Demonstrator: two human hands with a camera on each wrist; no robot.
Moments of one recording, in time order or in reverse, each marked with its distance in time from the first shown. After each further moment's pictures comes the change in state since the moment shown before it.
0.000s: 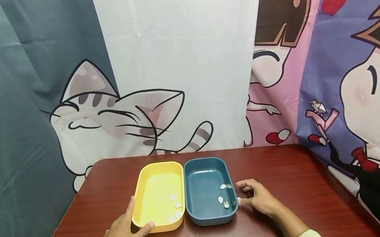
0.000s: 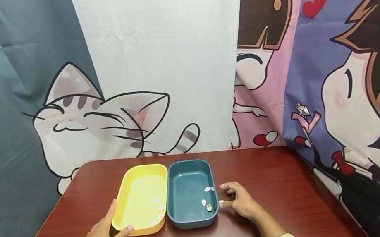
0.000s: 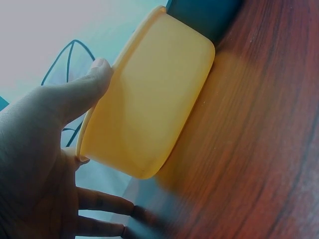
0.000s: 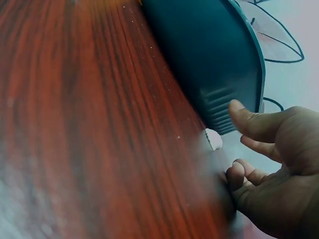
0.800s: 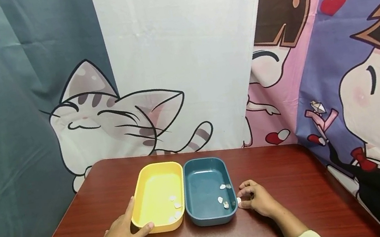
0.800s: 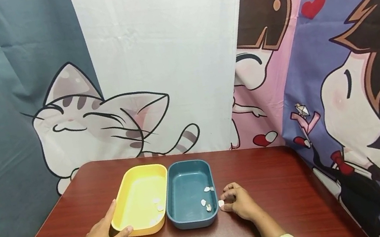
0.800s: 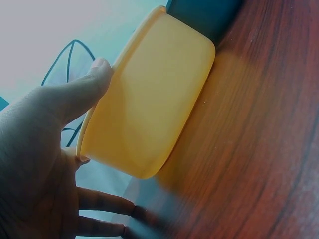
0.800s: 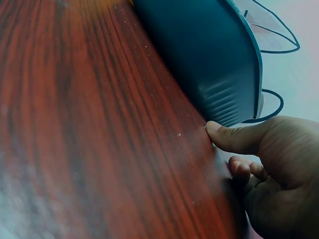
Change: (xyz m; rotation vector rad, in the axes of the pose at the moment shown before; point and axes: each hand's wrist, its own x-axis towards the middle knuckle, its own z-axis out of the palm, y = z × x) left_hand -0.001 0.001 -0.001 -0.001 -0.002 -0.002; right_hand 0.006 0.023 -0.001 -0.104 -0.023 -0.174
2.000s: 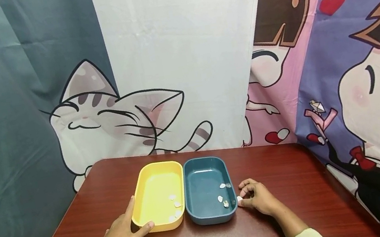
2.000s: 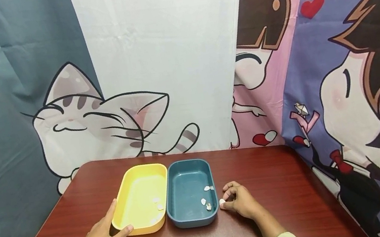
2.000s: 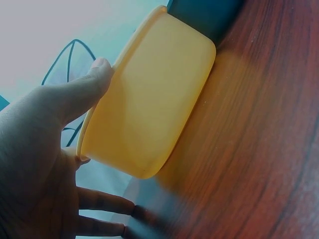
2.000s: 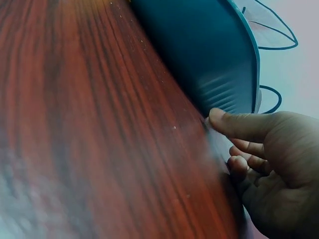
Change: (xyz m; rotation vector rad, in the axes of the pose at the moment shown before) left_hand 0.000 -0.001 0.000 -0.008 -0.004 0.000; right_hand 0.002 -0.003 -0.004 0.011 -0.025 0.074
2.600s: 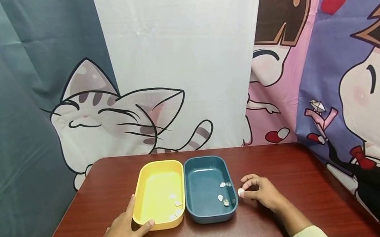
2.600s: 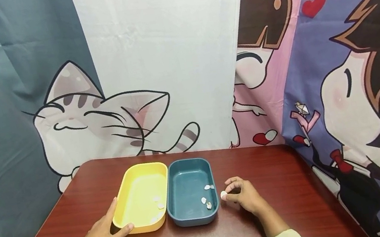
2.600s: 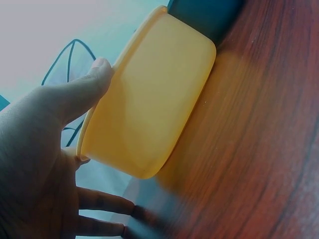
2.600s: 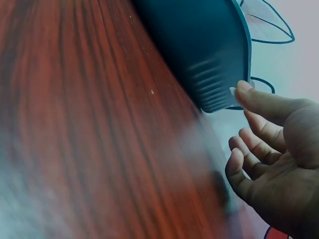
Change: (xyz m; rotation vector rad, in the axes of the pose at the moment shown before) left_hand -0.001 -0.001 0.000 -0.017 -0.013 -0.008; right_hand 0.001 -0.010 -0.014 0.169 0.036 0.082
